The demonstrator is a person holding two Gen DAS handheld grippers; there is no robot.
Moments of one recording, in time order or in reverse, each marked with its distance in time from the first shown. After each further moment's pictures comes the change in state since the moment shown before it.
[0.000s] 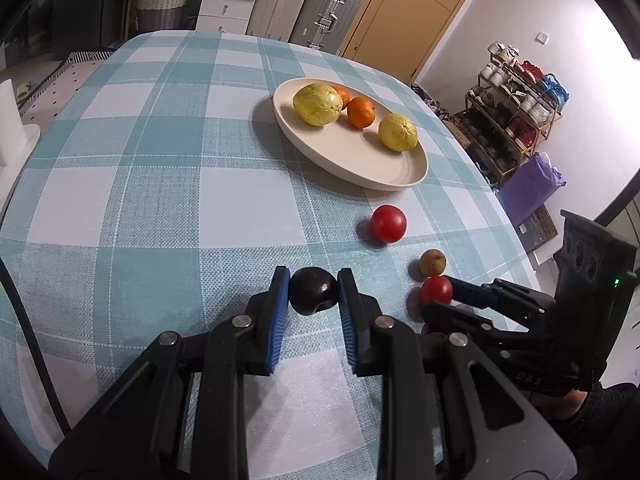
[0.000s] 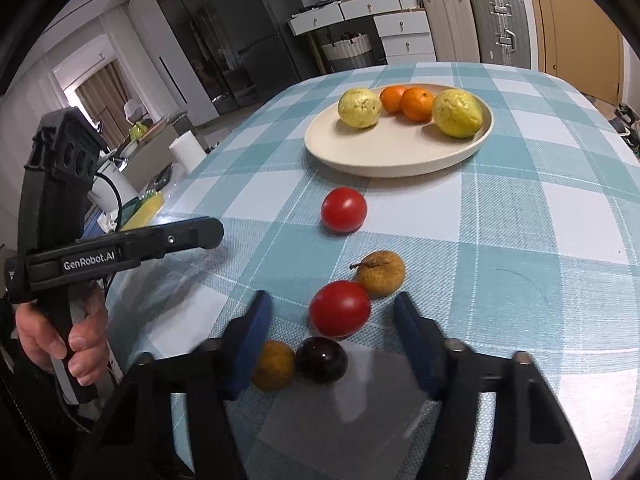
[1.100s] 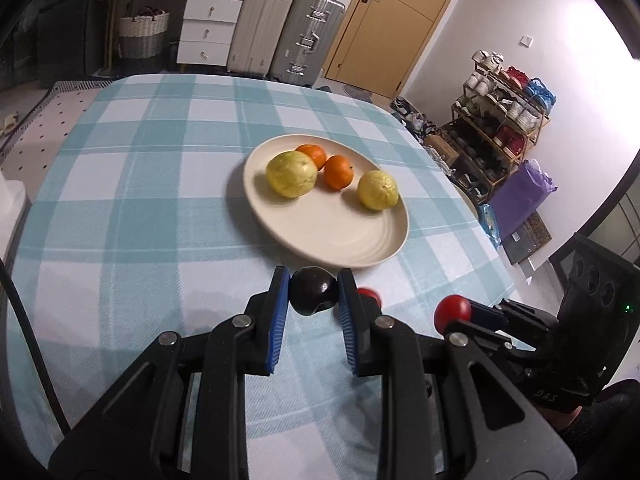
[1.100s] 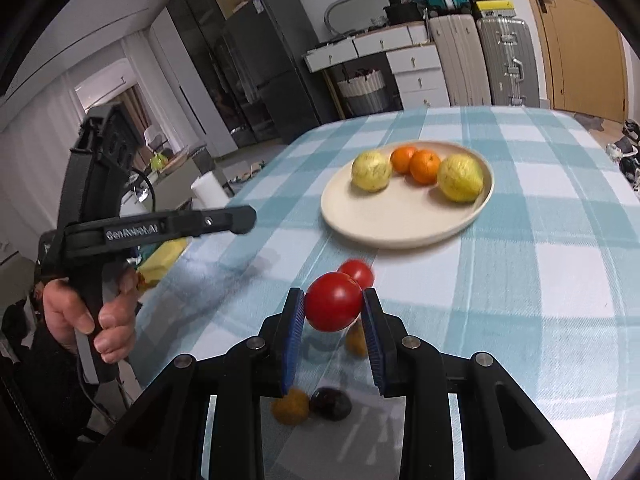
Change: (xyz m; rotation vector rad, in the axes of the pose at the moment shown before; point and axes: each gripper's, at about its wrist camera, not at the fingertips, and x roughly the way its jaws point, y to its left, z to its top) left arm 0.000 -0.024 0.073 0.057 -0.055 -0.030; right arm -0.040 -0.011 0.032 0.001 -0.170 0.072
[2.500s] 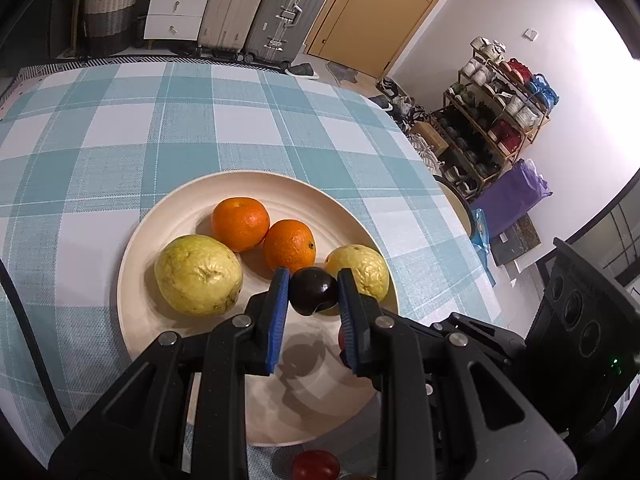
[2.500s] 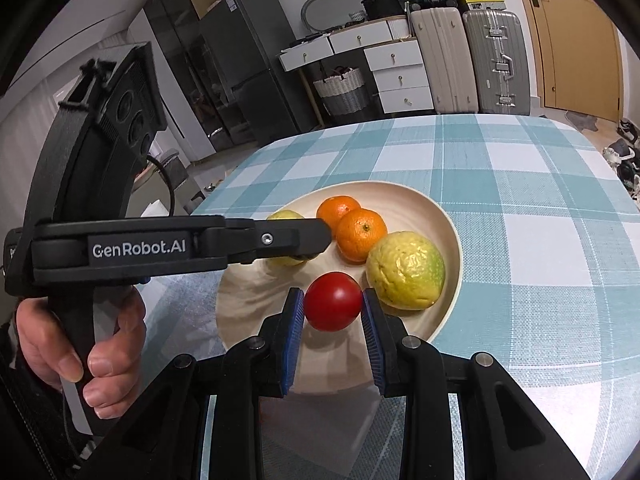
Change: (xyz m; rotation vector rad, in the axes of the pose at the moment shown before) left arm 0.153 -0.032 0.102 -0.023 0.105 -0.074; right arm 0.082 -0.079 0.079 0.022 0.035 -0.057
